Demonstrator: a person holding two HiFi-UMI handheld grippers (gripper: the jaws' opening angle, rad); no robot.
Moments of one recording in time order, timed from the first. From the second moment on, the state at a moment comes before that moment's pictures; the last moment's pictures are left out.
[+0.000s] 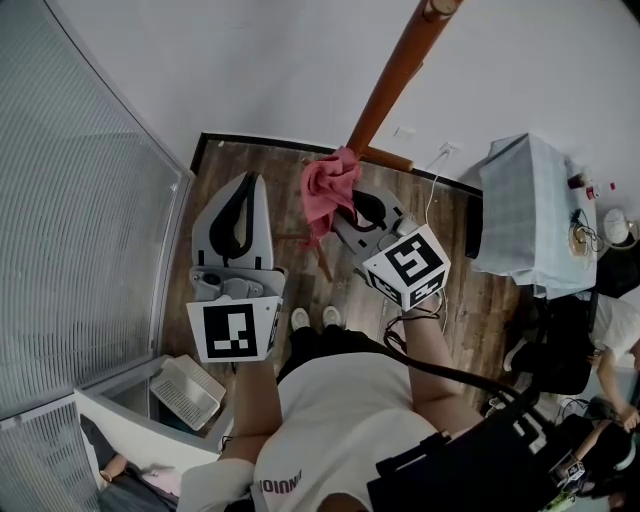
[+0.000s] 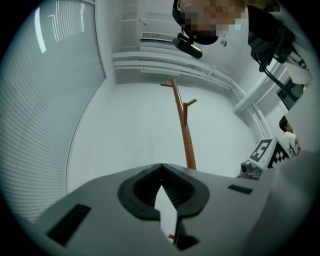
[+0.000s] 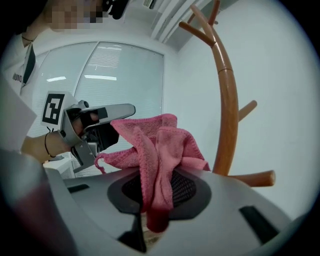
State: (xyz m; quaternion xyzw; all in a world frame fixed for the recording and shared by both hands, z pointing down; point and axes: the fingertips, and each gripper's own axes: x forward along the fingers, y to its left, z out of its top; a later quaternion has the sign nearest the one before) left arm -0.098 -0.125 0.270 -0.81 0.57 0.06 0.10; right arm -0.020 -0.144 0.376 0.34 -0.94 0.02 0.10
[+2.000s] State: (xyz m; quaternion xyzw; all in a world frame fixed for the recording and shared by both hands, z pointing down) left arm -0.062 -0.139 0.270 -0.84 0.53 0.05 0.10; right arm 0.070 -0.166 0.382 0.47 -0.88 0.05 0.09
